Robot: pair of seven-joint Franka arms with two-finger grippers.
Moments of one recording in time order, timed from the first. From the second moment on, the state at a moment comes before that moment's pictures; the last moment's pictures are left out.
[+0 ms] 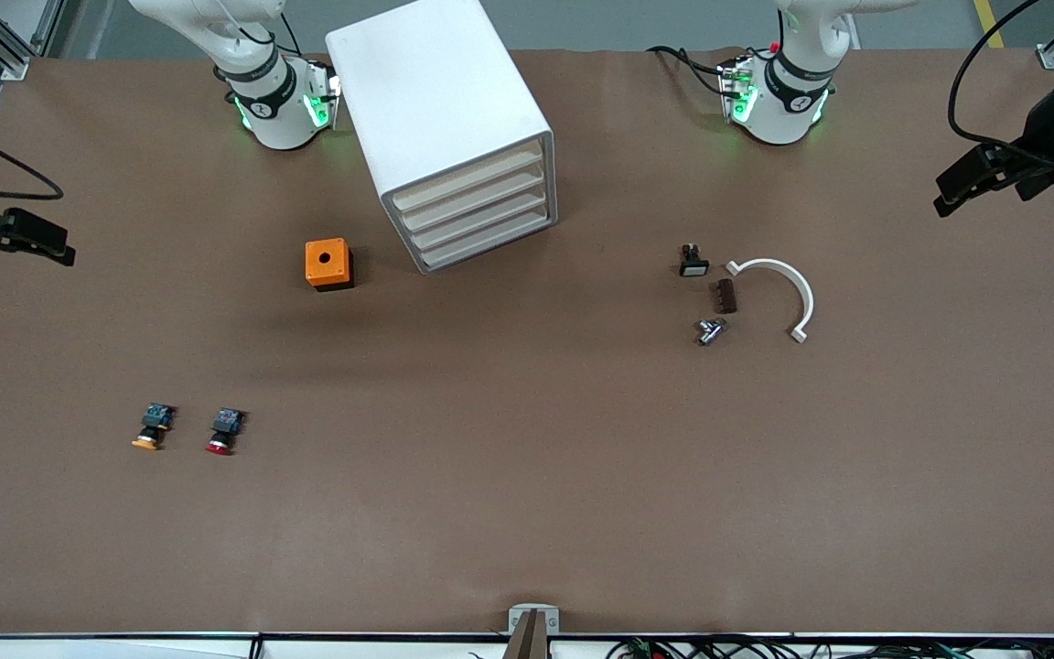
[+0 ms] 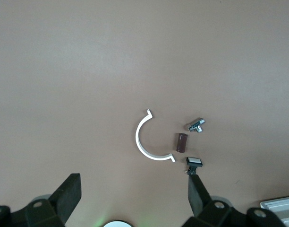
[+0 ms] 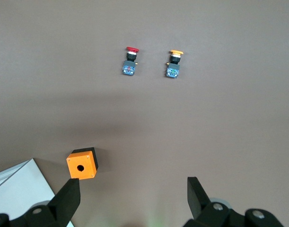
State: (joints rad) left arm 0.03 -0.13 -0.12 -1.65 0.02 1.52 -0.25; right arm -0.04 0.05 -0.02 -1.50 -0.03 1.46 -0.06
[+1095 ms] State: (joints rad) left arm 0.03 -0.15 -0.14 -1.68 0.02 1.53 -0.23; right arm -0.06 -0.10 -0.02 -1.68 0.04 1.58 -0.08
